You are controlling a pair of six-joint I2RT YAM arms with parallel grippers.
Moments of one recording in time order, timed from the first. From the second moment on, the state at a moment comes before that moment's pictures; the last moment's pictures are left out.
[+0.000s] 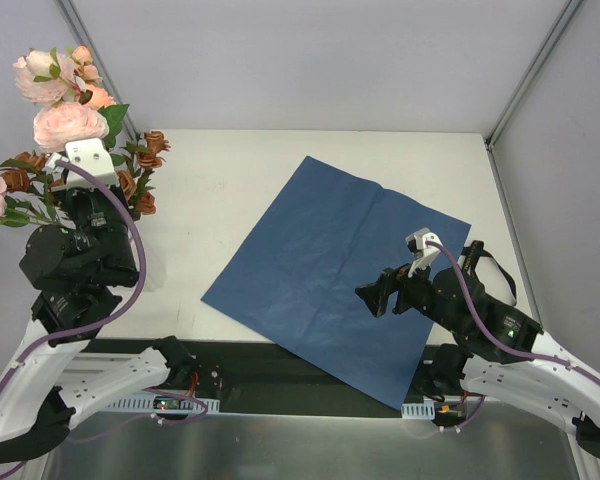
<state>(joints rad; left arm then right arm) -0.79 0.72 1.30 -0.16 -1.14 0.60 1.03 0.51 0.72 -0.60 0.25 0.46</state>
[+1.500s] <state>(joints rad) -0.25 0.66 1.00 -0.48 -0.99 -0.10 1.03 0.50 0.69 -0.62 0.25 0.46</state>
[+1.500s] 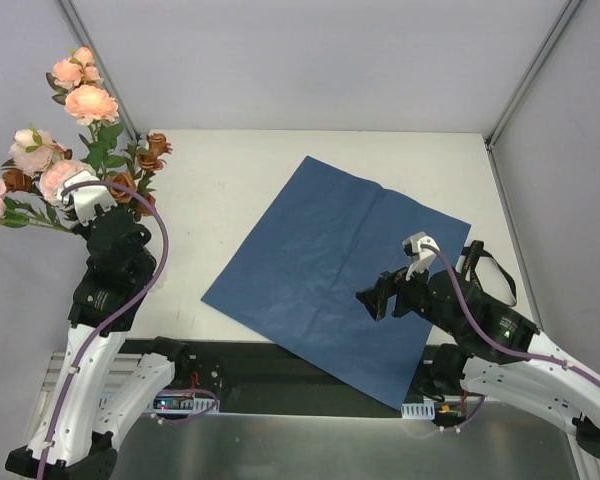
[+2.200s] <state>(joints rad) -0.25 0.48 1.06 -0.81 -0.58 -0.31 1.03 0.53 0.69 -0.64 0.26 0.46</state>
